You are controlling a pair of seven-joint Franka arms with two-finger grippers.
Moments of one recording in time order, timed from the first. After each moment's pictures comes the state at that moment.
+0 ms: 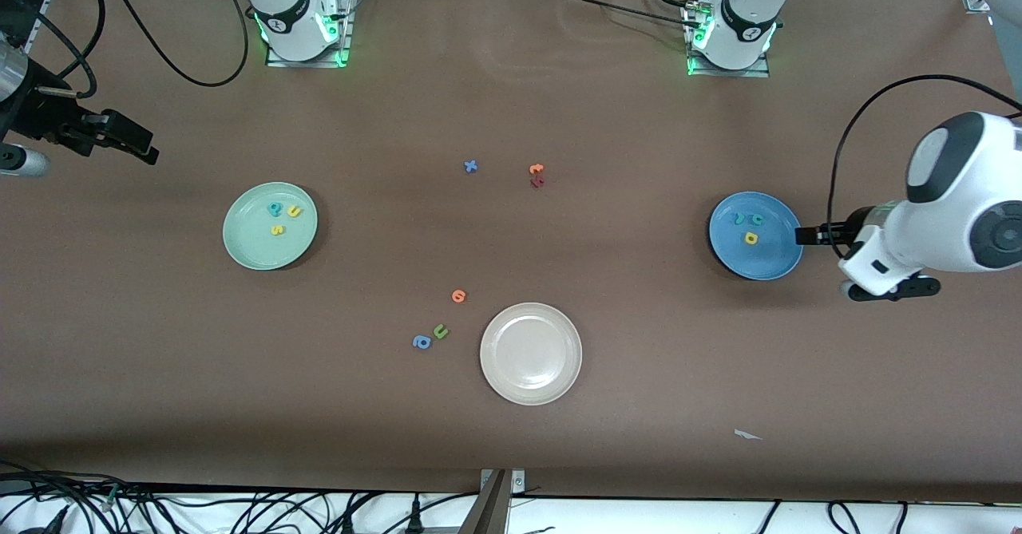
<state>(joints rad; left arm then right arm) 0.64 0.55 -0.81 -1.50 0.37 1.49 -0.33 0.00 -0.02 0.01 -1.66 0.02 1.63 0.14</state>
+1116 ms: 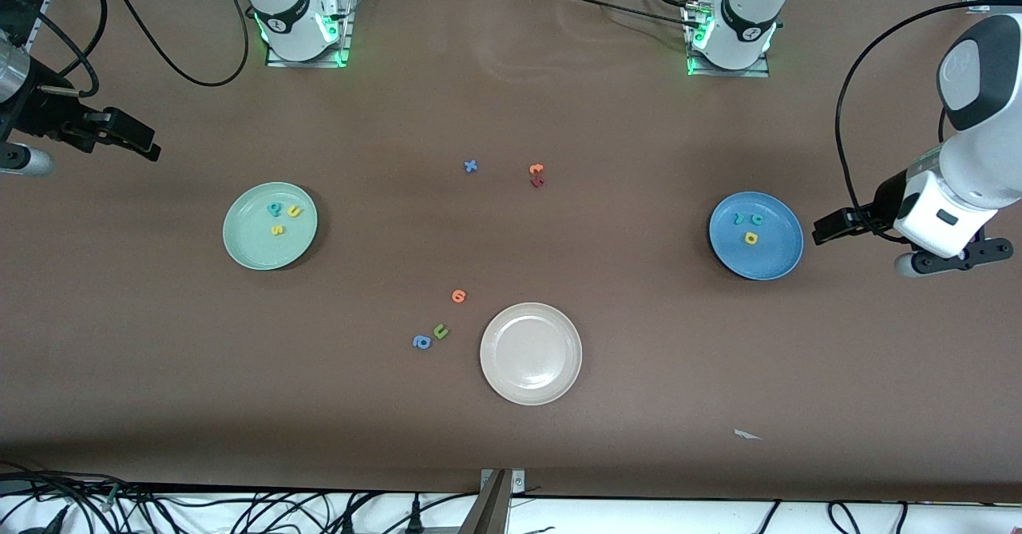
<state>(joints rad) 0.12 0.19 -0.14 -1.66 -0.02 1.80 -0.23 0.00 -0.02 0.01 -1.66 0.02 1.60 0.14</state>
